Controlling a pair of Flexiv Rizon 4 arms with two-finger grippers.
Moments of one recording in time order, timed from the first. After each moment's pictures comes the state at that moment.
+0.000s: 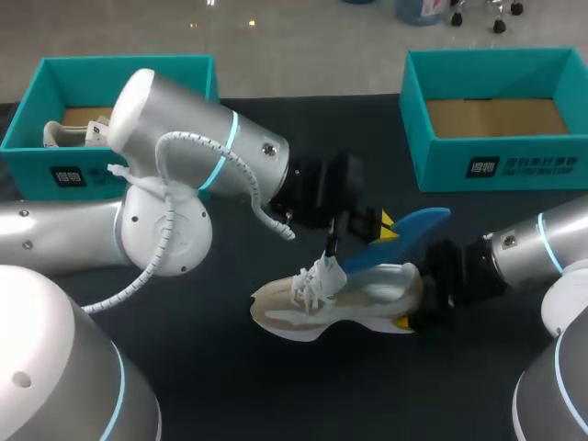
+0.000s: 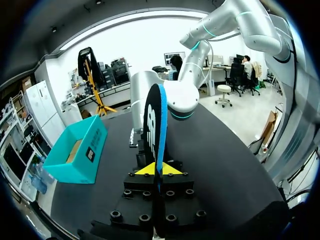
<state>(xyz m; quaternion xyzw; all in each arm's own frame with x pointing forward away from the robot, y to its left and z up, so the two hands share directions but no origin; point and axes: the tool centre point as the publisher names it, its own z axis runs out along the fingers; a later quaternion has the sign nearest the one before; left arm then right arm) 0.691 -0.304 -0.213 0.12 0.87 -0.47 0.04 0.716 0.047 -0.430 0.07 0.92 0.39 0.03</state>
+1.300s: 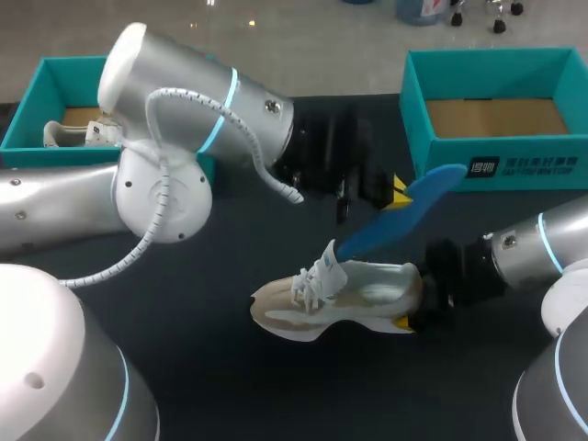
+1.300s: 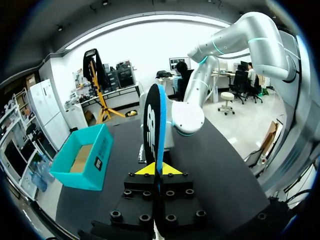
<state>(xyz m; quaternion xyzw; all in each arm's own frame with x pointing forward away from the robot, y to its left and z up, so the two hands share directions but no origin) 0.698 -0.314 -0.147 0.10 0.87 -0.48 0.04 0.715 0.047 -0.430 0.07 0.92 0.39 0.03</state>
